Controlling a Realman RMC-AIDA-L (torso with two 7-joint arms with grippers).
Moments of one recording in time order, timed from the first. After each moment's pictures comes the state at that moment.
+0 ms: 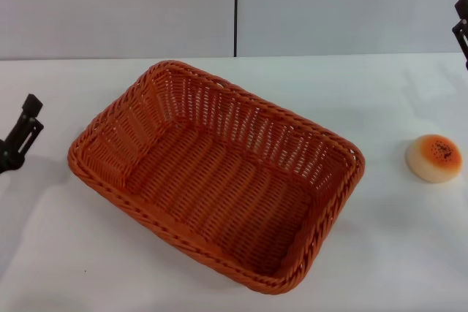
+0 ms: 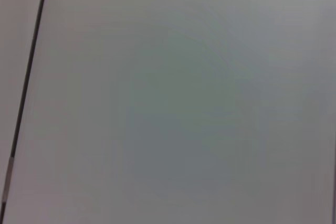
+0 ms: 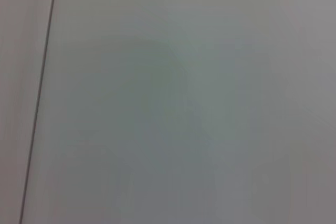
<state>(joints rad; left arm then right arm) -0.19 -2.06 -0.06 -0.05 1.74 1.62 -0.39 0.47 2.08 -0.48 0.09 -1.04 -1.59 0.19</state>
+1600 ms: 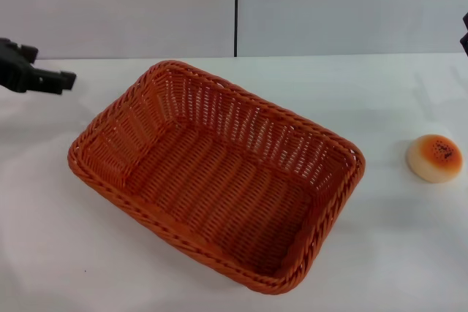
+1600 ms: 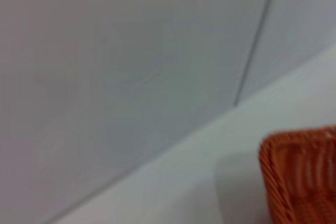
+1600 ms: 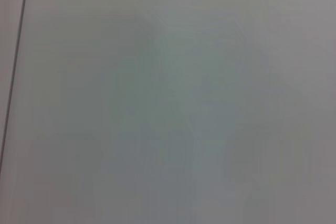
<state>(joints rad) -0.42 -2.06 0.85 1.57 2.42 1.63 -2.21 0.45 2.08 -0.47 0.08 -1.03 -1.53 0.19</state>
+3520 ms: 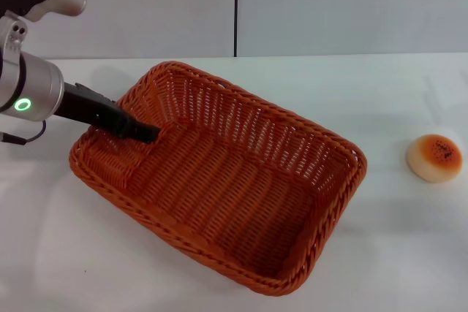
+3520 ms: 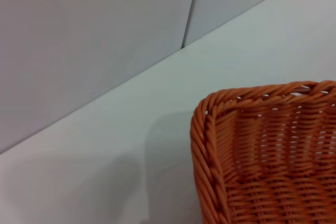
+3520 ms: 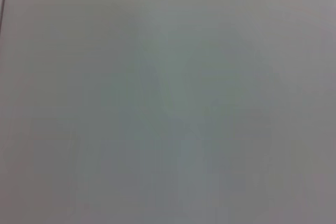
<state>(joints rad) -0.43 -2.07 1.33 1.42 2.50 1.39 -2.53 0.42 2.08 -0.44 0.08 -1.04 -1.52 0.19</state>
